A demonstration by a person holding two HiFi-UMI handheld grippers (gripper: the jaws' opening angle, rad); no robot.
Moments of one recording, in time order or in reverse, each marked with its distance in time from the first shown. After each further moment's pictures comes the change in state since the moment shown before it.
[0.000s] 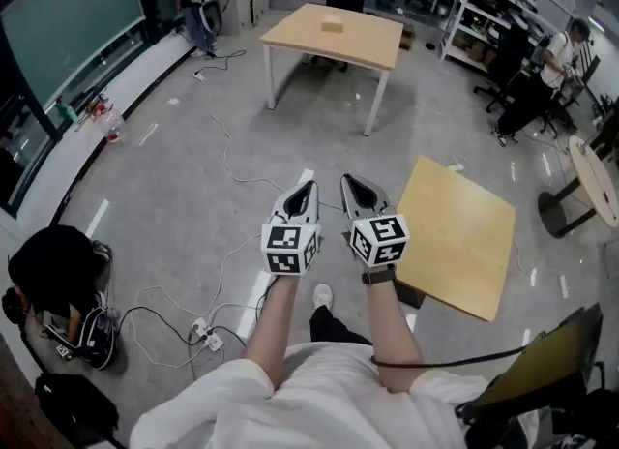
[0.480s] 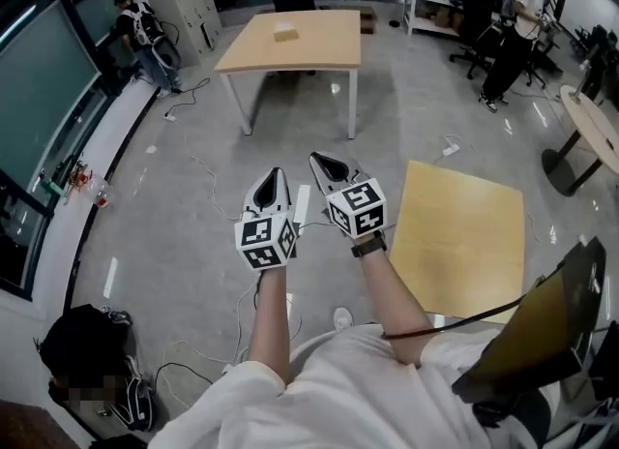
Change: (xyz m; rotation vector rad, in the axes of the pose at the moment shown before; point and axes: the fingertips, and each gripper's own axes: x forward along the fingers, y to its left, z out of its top) left arm 0.192 0.053 0.051 0.057 -0.025 0.014; right arm 0.151 -0.146 0.032 -0.005 -0.022 0.006
